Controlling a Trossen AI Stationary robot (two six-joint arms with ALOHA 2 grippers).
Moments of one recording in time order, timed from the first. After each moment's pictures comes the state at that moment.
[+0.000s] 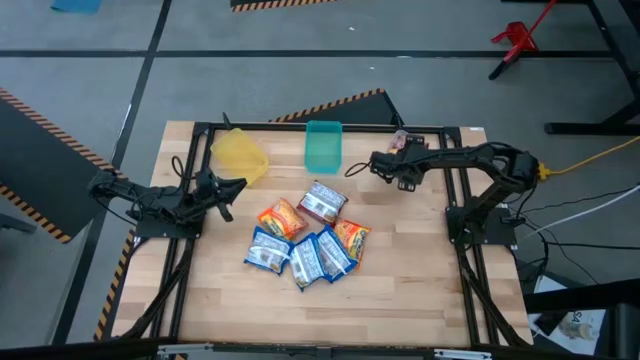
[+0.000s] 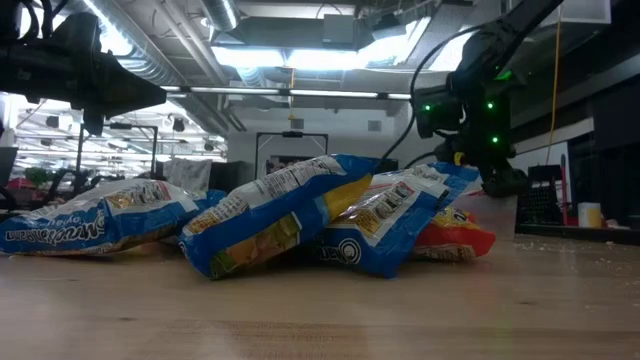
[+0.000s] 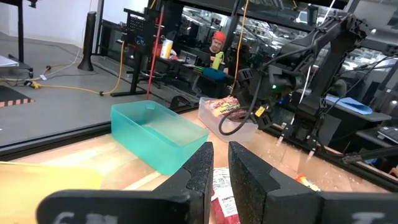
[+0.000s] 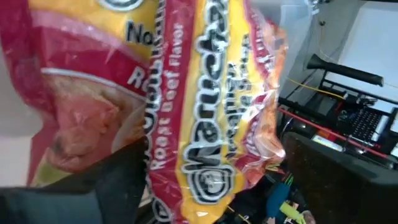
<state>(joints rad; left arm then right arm) -0.31 0.01 0.01 0.06 -0.85 -0.28 -0.41 1.61 0.89 -0.89 0.78 -0.16</state>
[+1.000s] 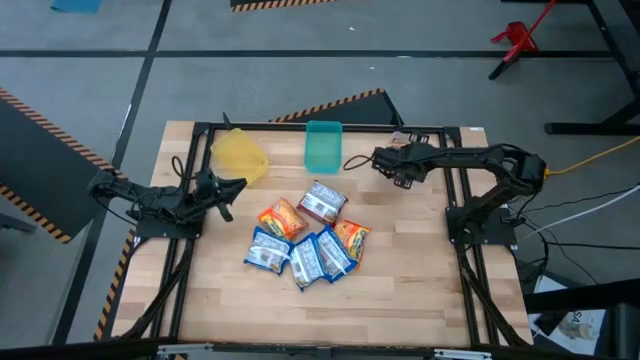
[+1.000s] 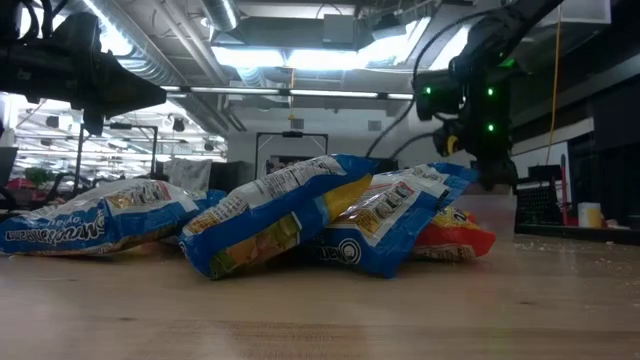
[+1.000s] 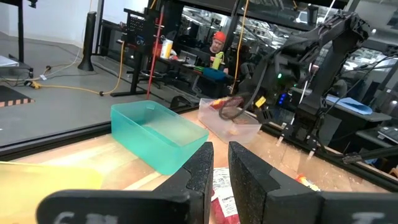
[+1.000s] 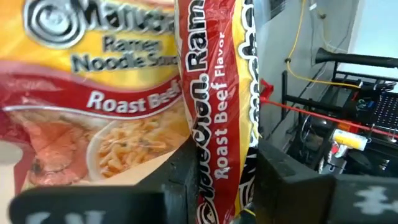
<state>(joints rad) -0.31 0.01 0.01 0.06 -0.85 -0.28 -0.41 1.54 0.91 -0.89 0.76 -0.06</state>
